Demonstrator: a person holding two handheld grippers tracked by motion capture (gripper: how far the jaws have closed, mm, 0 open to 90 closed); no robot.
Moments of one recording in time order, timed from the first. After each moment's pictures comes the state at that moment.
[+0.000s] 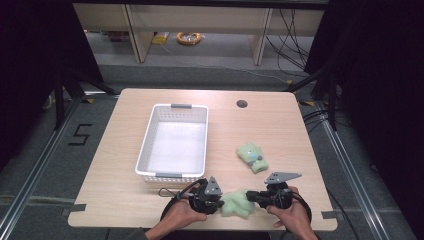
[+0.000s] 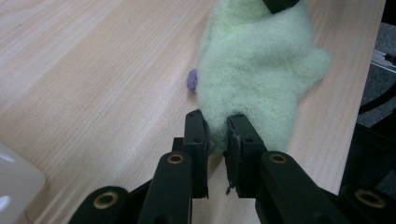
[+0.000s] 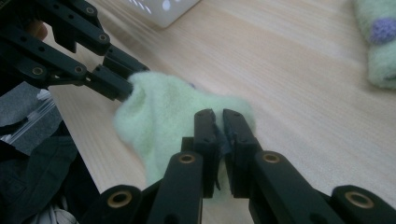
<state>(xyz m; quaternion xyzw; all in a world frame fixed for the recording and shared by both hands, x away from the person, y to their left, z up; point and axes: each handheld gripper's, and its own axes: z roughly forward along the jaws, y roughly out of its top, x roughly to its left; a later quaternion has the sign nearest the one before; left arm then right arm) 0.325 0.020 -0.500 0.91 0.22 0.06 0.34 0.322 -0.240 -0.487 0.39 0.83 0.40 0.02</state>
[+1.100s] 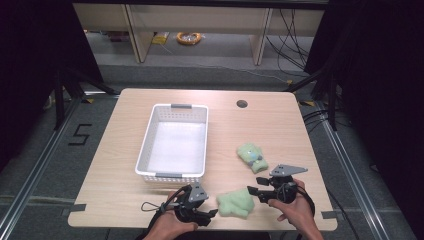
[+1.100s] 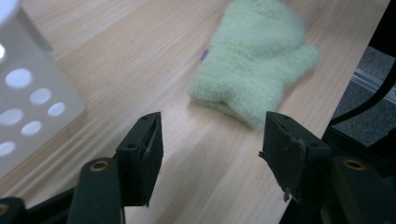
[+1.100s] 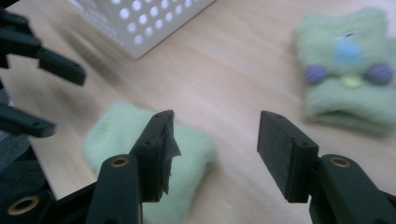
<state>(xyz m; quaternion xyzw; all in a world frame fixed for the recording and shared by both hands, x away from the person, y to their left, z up) 0.293 0.050 -0.492 0.87 0.31 0.08 0.38 0.334 -0.248 -0.473 0.39 0.82 0.42 0.07</state>
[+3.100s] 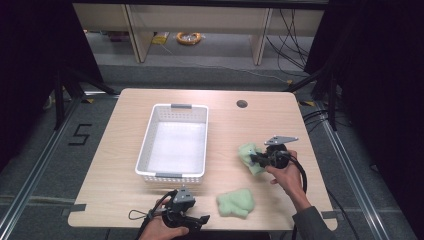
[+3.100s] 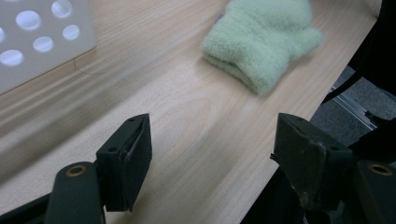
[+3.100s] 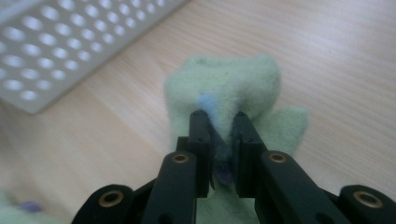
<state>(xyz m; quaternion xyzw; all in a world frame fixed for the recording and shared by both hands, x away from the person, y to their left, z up) 0.284 0.077 -0.502 0.84 0.37 0.03 0.39 0.423 -0.248 -0.468 0.42 0.82 0.38 0.12</state>
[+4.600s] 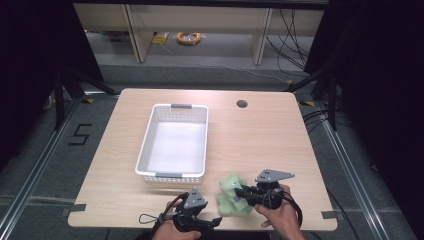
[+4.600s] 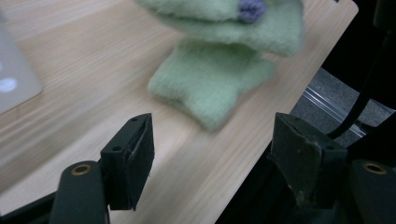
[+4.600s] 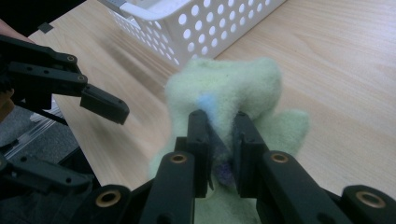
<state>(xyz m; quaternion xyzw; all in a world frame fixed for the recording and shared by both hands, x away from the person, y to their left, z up) 0.272 0.043 -0.491 0.83 0.35 0.04 0.44 0.313 -0.205 -0.462 0.38 0.81 0.44 0.06</state>
